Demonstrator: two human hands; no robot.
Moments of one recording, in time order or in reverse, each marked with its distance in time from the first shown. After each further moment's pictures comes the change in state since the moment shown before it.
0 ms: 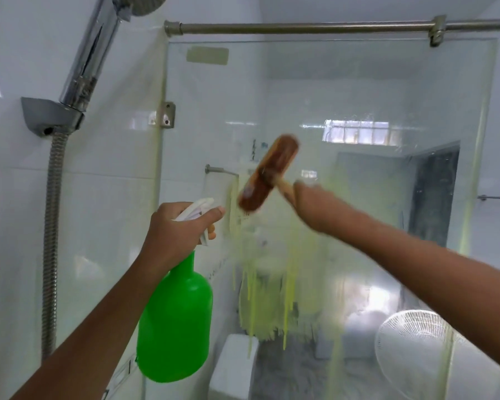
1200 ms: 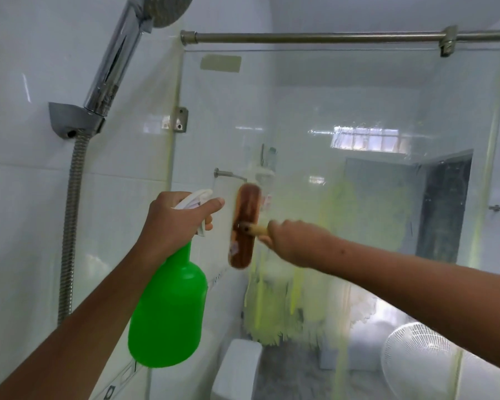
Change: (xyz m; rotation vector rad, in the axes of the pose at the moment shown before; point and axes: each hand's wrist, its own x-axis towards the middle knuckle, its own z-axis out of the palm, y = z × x) left_hand 0.003 0.020 -0.017 0.051 0.062 -0.006; right_hand -0.018 -0.048 0.029 -0.200 -0.146 -0.200
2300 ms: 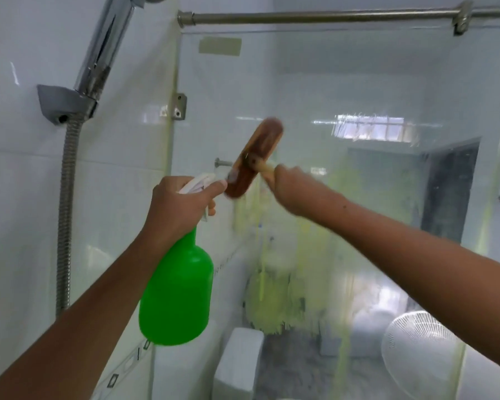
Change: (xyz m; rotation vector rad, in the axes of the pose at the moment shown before) left_hand 0.009 -0.001 0.010 0.014 0.038 0.034; right_hand 0.046 0.022 -0.028 0.251 0.180 0.207
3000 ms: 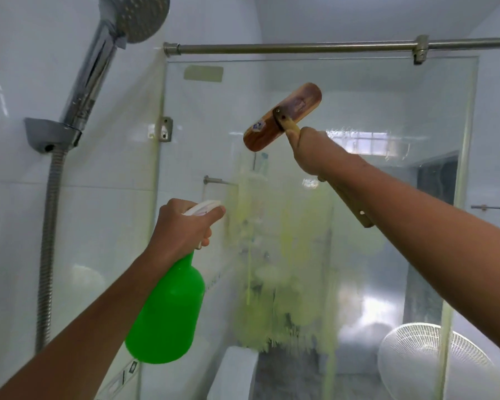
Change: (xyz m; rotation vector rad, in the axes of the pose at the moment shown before) left_hand 0.006 -0.002 0.028 0.034 -0.034 -0.037; right_hand 0.029 0.046 -0.098 0.195 0.100 0.254
